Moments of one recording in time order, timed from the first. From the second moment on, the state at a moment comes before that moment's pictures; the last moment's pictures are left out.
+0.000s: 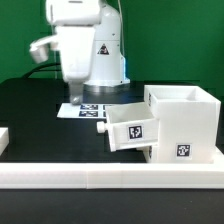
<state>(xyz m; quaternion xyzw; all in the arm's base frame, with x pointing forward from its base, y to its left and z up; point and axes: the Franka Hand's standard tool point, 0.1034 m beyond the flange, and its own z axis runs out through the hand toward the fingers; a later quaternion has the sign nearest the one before) 0.539 -0.085 0.075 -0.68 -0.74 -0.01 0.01</state>
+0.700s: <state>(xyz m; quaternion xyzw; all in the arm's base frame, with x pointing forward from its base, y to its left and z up) 0.517 -0.057 0.020 -0.67 -0.74 0.00 0.06</state>
